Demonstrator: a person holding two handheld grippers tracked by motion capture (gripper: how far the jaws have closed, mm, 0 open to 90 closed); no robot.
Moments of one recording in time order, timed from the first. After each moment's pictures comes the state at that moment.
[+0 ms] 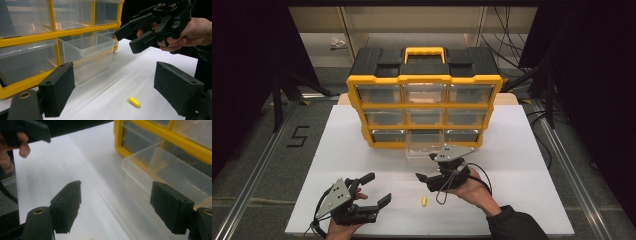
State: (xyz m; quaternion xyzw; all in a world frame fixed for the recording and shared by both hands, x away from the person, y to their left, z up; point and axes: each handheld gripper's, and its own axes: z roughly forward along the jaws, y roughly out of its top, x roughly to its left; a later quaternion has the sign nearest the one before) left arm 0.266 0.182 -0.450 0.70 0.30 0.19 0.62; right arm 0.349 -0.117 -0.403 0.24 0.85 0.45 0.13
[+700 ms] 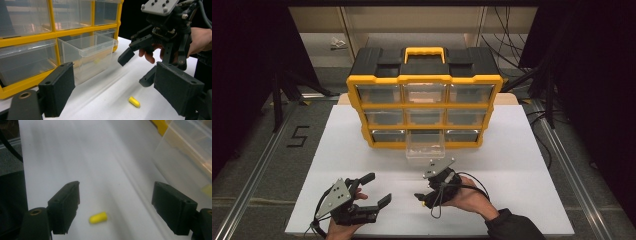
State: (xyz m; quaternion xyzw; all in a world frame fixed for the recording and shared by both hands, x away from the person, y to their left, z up) left arm 0.266 0.181 -0.450 0.70 0.30 0.19 0.63; right arm 0.339 -0.100 -0.433 0.19 0.91 0.35 0.09
